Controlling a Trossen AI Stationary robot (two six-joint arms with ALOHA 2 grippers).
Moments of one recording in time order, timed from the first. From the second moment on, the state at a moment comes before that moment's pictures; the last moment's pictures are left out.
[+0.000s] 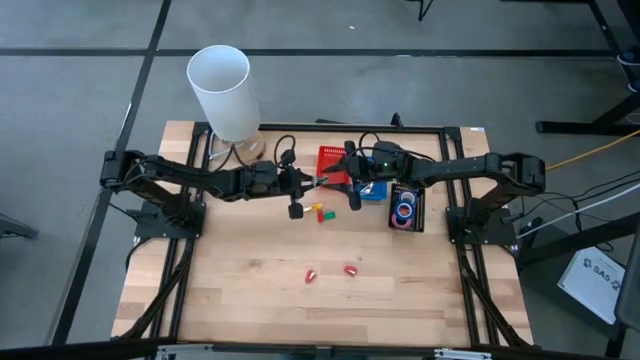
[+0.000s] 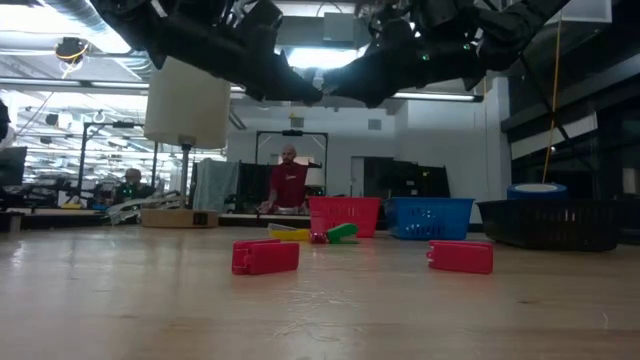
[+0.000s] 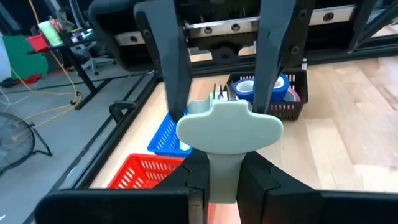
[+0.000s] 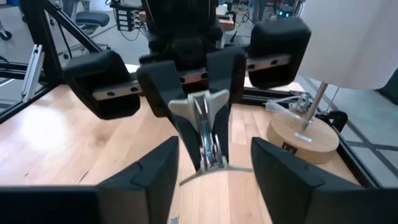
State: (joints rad) left arm 0.11 1.41 0.70 0.45 -0.18 0.18; right arm -0.22 1.54 0.82 0.50 -0.29 -0.14
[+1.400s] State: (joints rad) left arm 0.11 1.41 0.70 0.45 -0.22 0.15; right arm -0.22 1.53 0.82 0.45 -0.30 -0.14
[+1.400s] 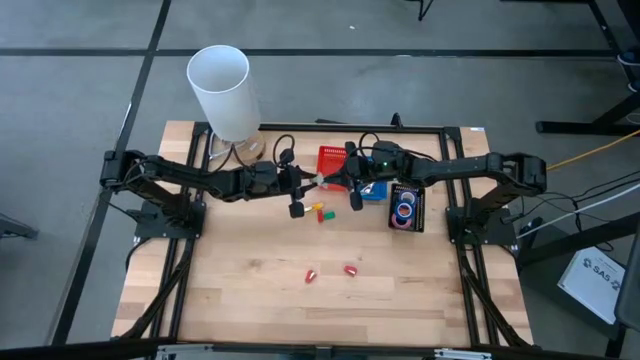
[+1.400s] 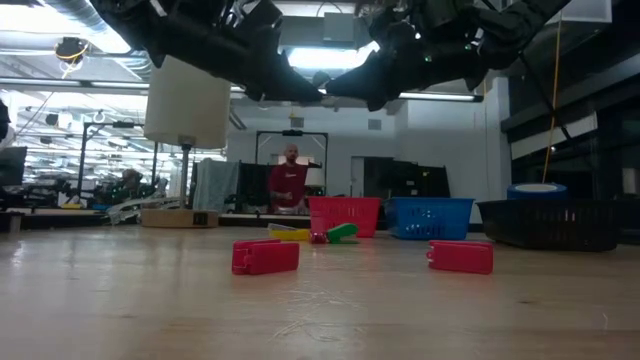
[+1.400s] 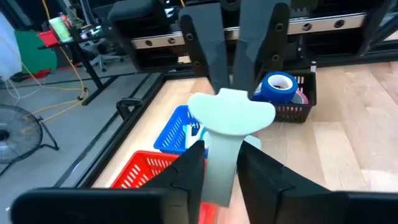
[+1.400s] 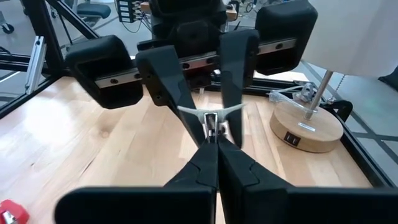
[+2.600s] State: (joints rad) left arm 0.11 1.40 0.70 0.49 -0.16 0.16; right arm -0.22 1.50 0.83 0.39 -0.34 -0.13
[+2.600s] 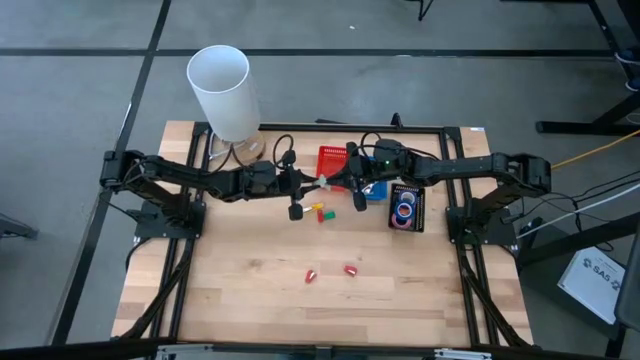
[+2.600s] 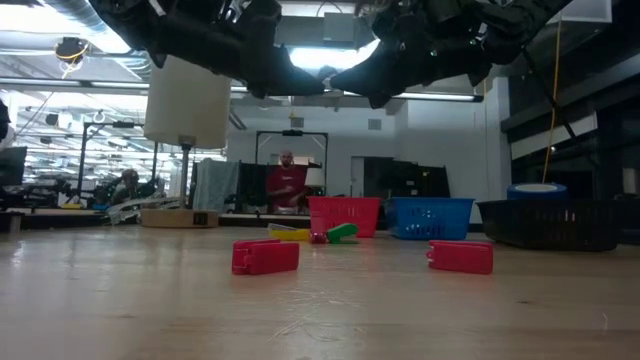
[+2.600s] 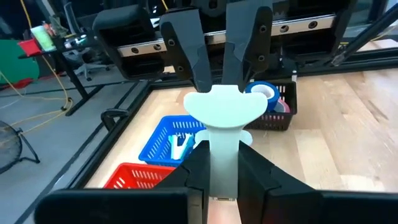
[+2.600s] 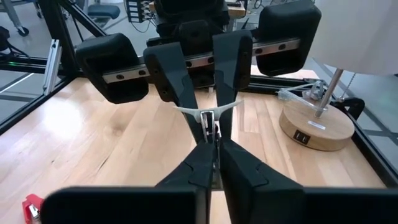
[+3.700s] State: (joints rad) left arm 0.11 1.37 0.70 0.56 -0.24 0.19; right arm -0.25 1.34 0.82 0.19 -0.28 -0.12
